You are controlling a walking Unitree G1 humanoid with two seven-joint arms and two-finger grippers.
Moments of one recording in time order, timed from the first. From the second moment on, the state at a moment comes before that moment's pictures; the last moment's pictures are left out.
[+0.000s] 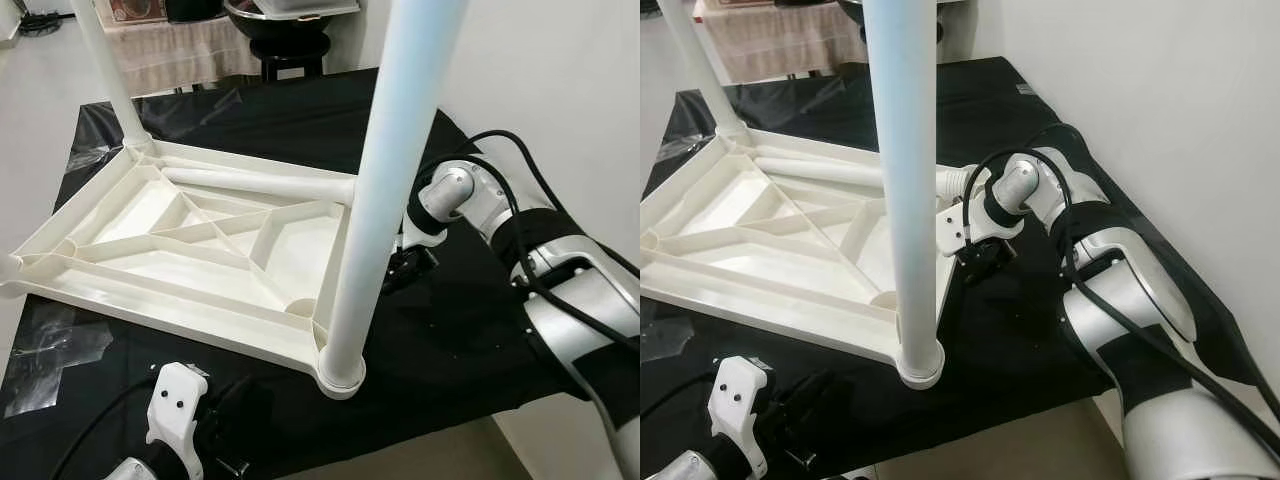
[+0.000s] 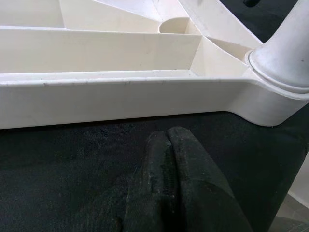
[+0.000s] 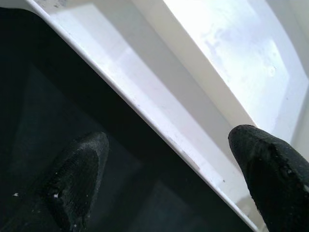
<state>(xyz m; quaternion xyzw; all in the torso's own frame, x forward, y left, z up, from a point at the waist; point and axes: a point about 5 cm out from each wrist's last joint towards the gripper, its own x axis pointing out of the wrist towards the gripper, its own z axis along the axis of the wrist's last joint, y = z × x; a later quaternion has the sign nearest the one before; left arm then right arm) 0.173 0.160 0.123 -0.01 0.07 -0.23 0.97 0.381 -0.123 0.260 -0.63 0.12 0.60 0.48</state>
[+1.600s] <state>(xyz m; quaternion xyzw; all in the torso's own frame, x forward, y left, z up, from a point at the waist) 0.185 0.157 0.140 0.00 0.03 -0.22 0.97 0.360 -0.115 0.202 -0.61 0.15 0.68 0.39</state>
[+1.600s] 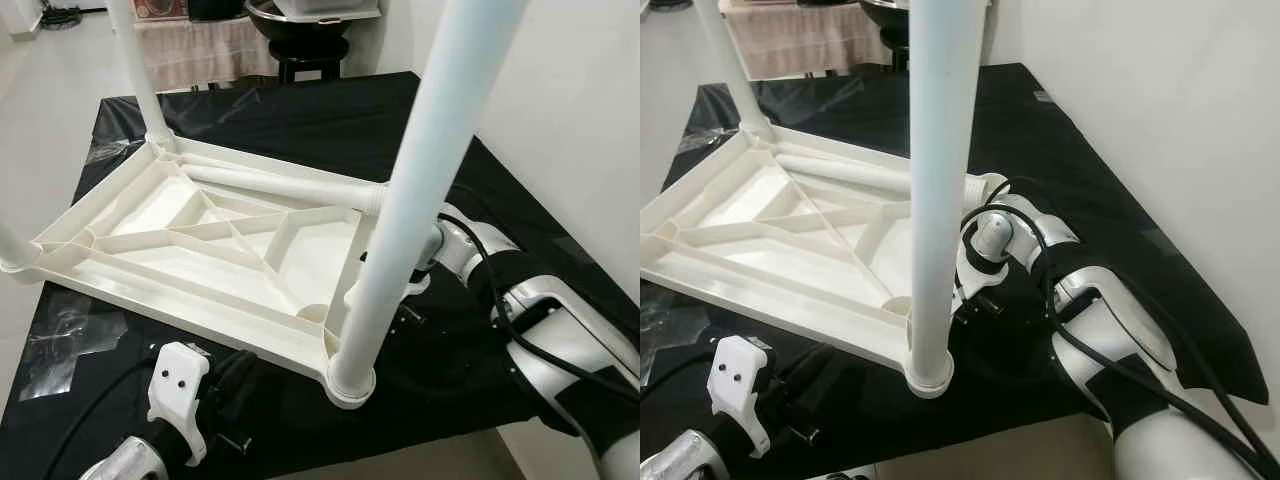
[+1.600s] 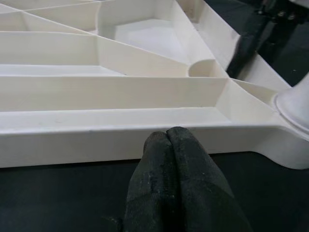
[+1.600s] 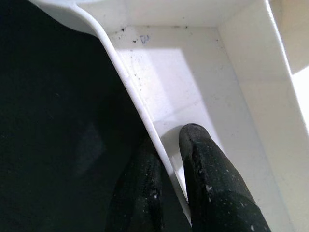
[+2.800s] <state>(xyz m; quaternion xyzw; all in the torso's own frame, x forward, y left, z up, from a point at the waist) 0.189 0.158 0.142 0.01 0.03 -0.24 0.97 0.342 -0.135 0.185 -0.50 0.17 0.70 0.47</state>
